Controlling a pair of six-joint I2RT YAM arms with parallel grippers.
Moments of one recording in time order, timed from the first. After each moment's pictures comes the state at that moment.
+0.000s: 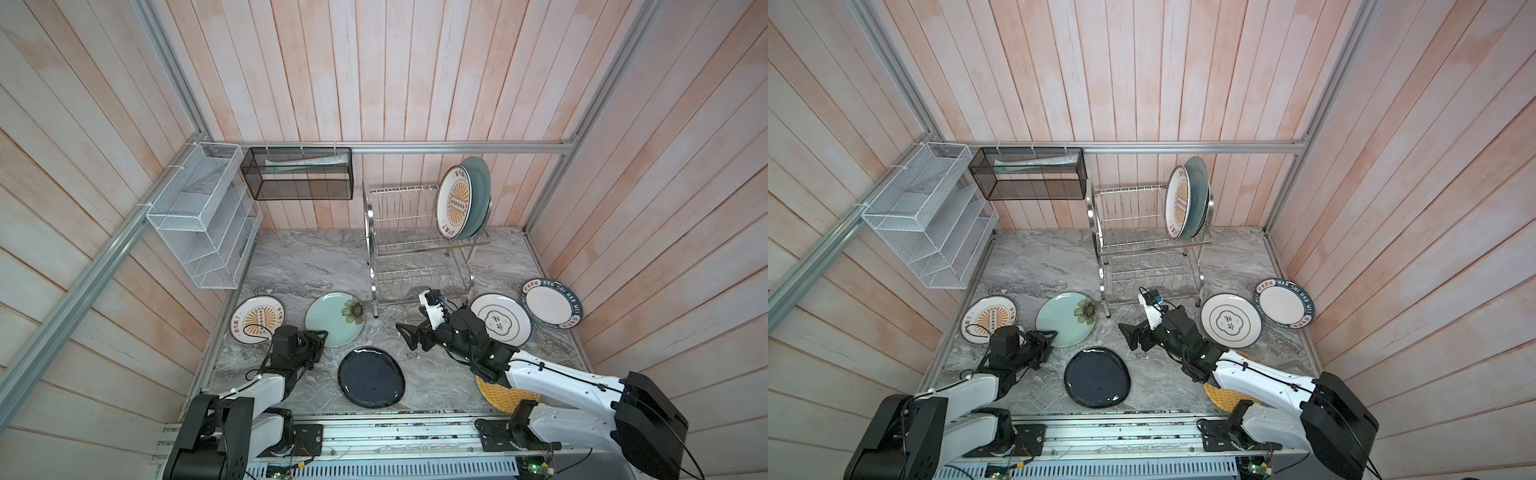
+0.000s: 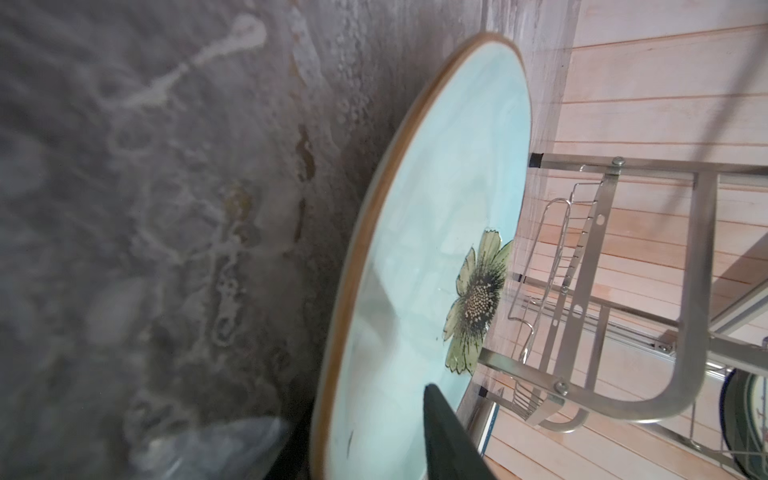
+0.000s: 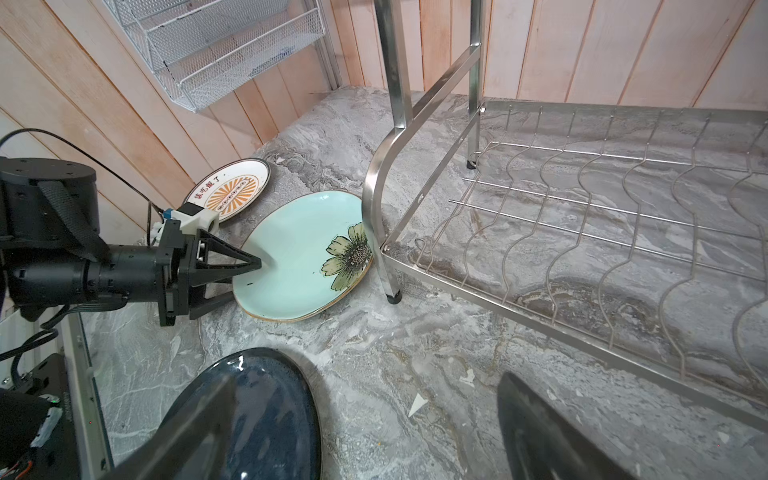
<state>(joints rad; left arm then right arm) -0.07 1.19 0.13 0.37 0.34 -1.27 0.87 1.15 0.52 0.28 0.00 0.28</state>
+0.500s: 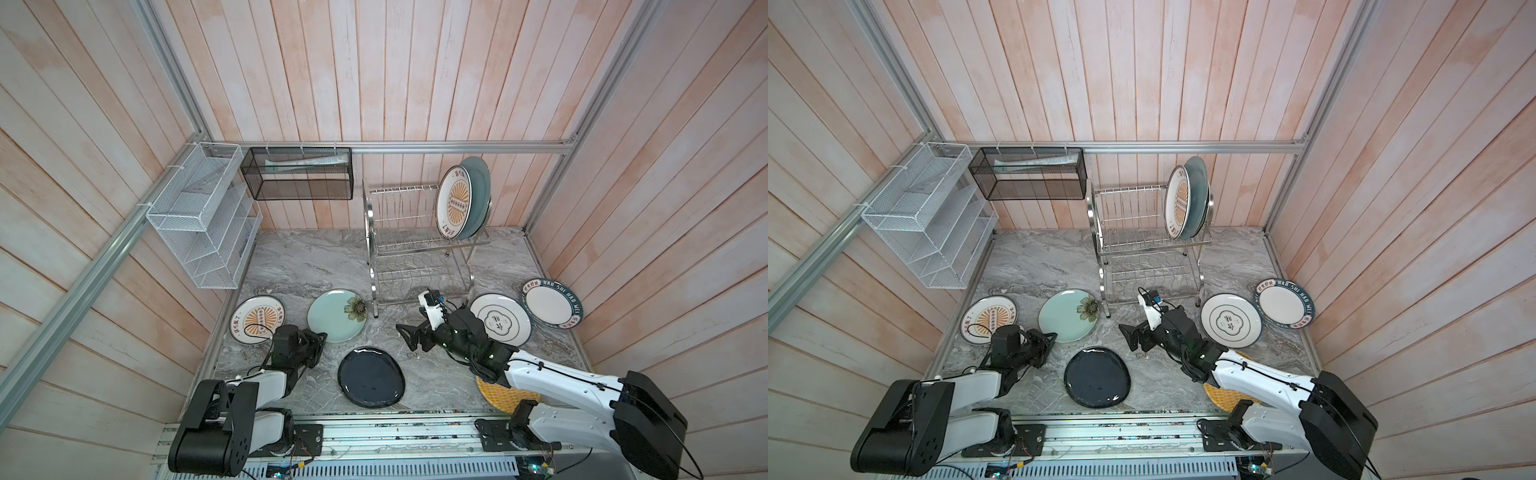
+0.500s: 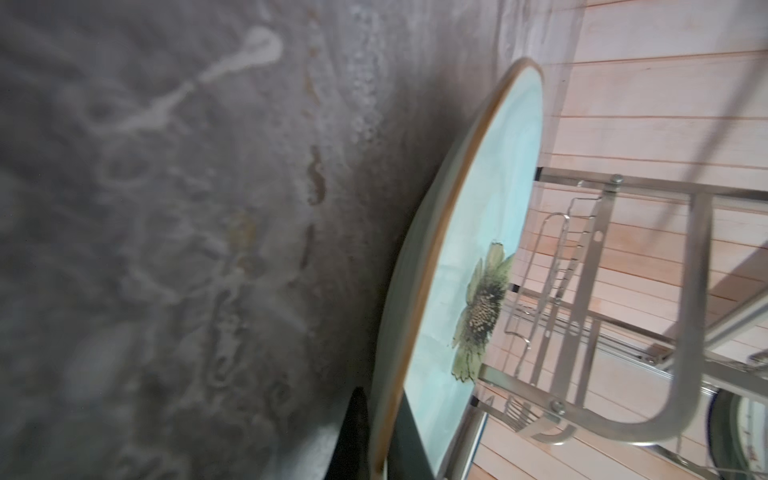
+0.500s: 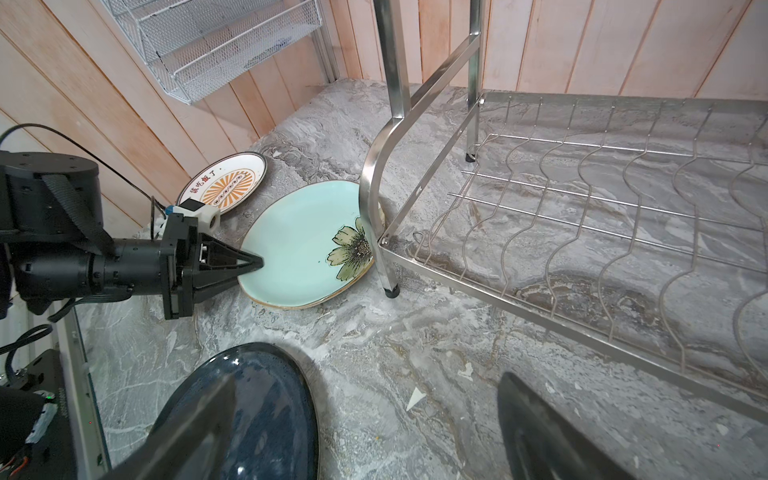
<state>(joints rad) -0.07 1.26 0.13 0.47 0.35 -1.31 0.87 1.15 0.52 0.27 0.00 0.28</state>
